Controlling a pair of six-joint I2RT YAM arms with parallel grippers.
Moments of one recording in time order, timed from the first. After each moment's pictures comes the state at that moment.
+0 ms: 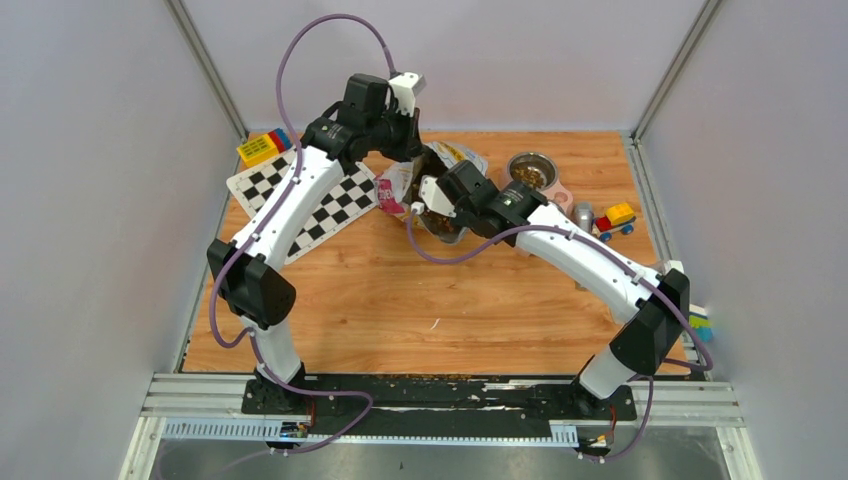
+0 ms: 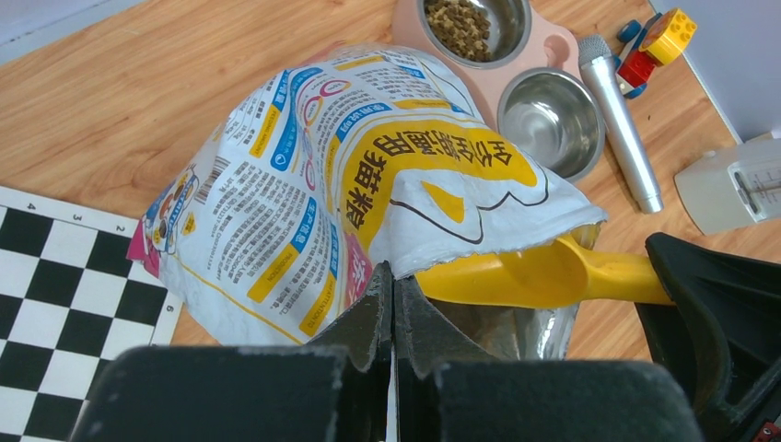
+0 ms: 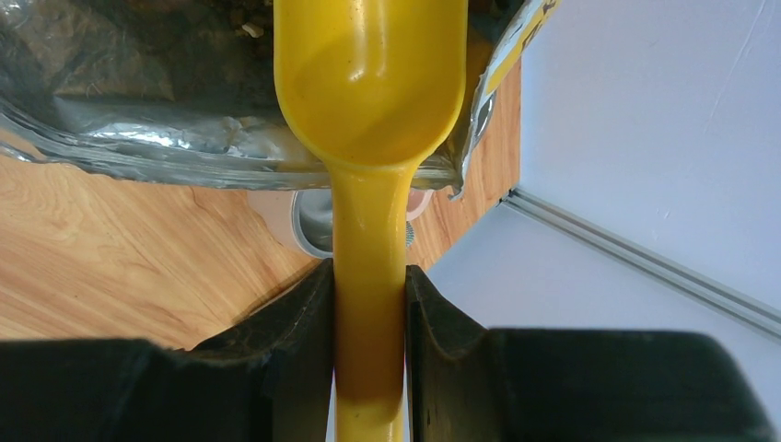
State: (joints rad) left arm -0.48 1.81 1.98 -0.72 0.26 -0.13; right arm 0.82 1.60 1.59 -0.95 0.53 -0.69
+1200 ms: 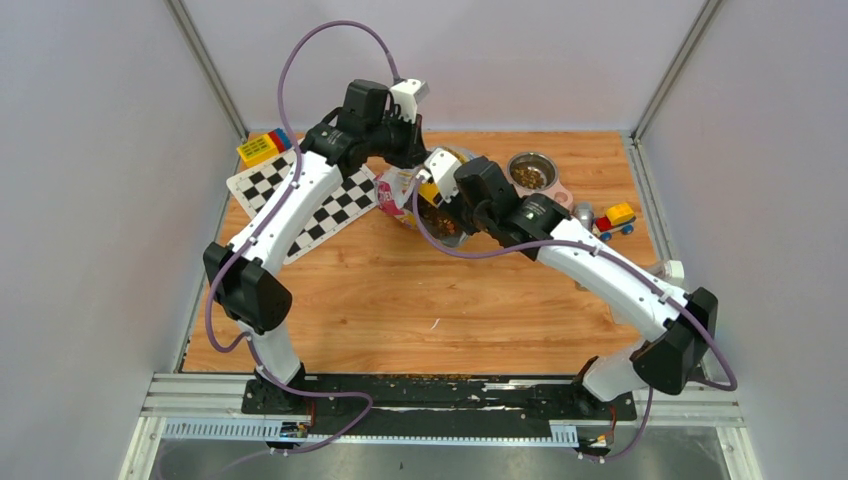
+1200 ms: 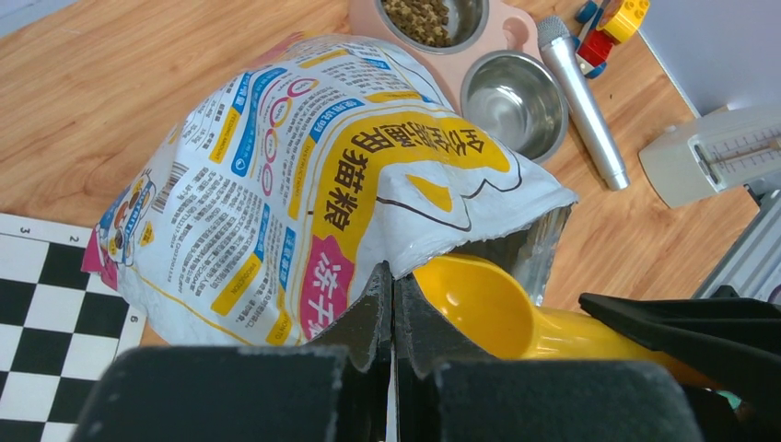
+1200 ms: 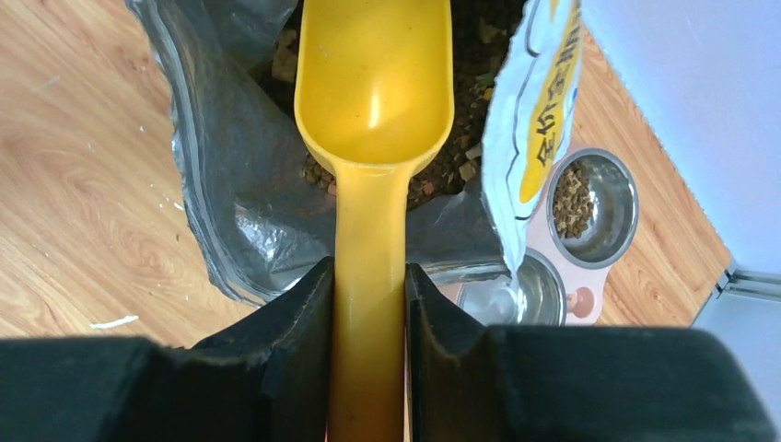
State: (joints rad) left arm -0.50 1.77 1.91 -0.69 0.34 -0.13; right arm 0.83 1.48 1.48 -0.67 0.26 -0.27
